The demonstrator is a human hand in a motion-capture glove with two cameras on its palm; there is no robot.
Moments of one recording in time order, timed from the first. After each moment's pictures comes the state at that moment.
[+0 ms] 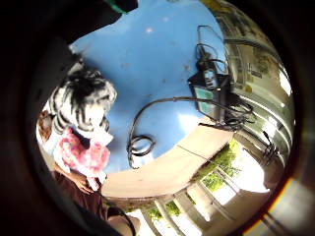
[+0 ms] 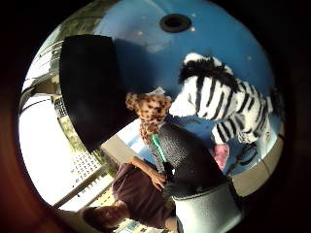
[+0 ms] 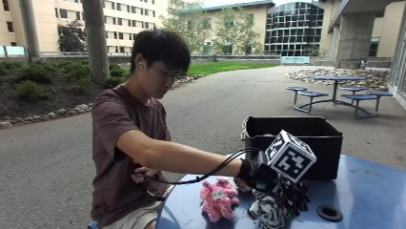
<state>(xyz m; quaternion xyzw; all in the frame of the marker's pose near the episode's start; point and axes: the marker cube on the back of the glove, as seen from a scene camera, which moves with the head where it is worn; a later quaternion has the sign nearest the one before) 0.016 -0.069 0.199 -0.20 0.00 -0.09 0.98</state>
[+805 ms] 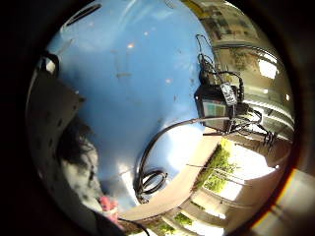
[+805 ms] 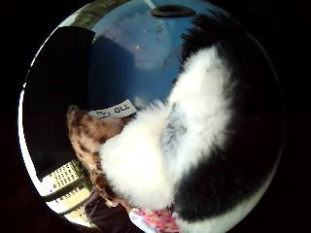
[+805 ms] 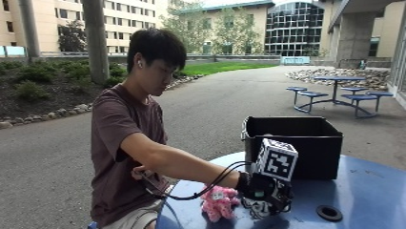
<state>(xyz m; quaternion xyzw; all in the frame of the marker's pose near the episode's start) -0.014 -0.075 0.245 -0.04 0.04 -0.09 0.99</state>
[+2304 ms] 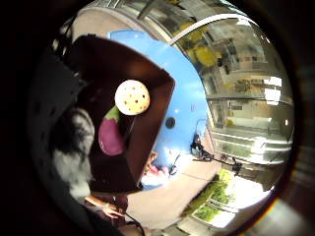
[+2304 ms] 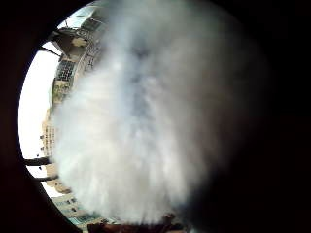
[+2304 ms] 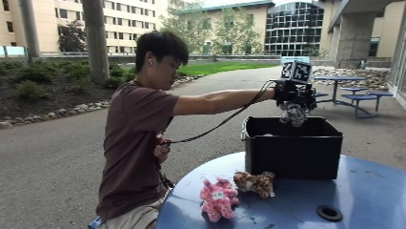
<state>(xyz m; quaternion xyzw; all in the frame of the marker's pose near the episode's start) -0.426 -0.093 0.014 -0.01 0.06 -0.25 0.97</state>
